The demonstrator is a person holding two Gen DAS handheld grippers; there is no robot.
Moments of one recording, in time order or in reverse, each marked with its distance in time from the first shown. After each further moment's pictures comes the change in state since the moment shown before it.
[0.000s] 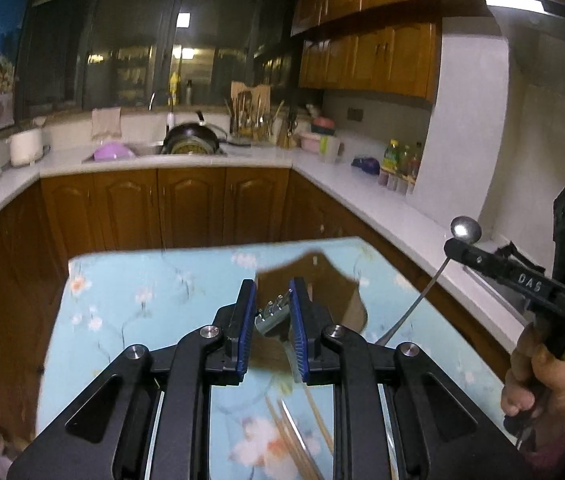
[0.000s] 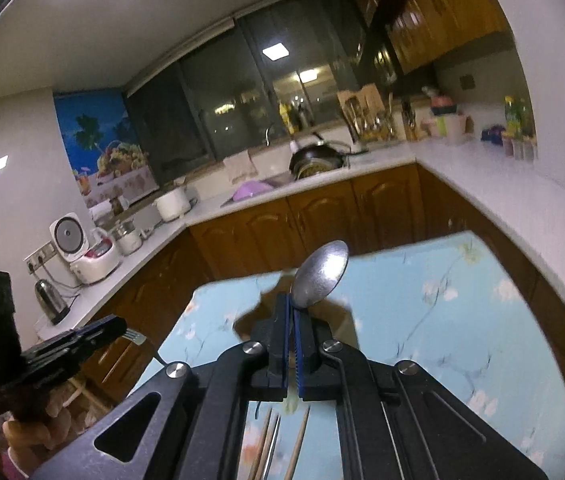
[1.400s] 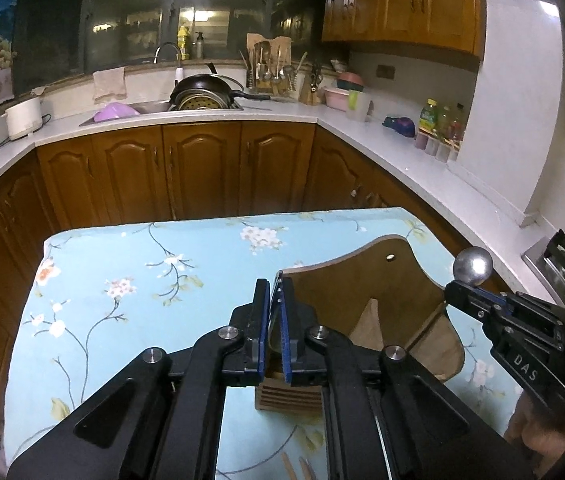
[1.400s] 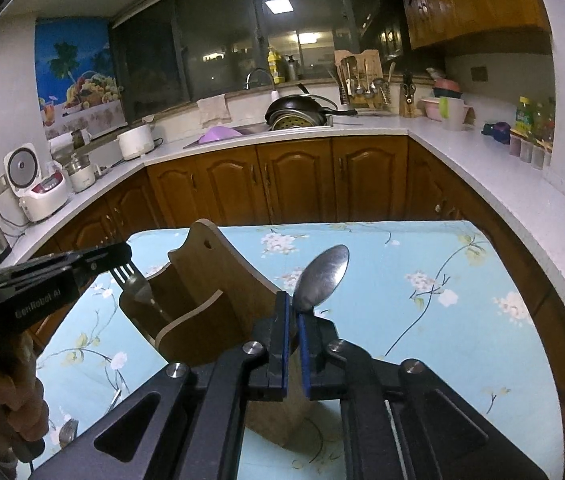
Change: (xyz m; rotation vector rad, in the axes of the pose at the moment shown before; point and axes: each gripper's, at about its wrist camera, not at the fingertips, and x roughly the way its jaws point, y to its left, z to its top) left arm 0.157 0.011 -0.015 -0.015 0.159 0.072; right arm 0.126 -0.026 -0.028 -0.137 0.166 -0.129
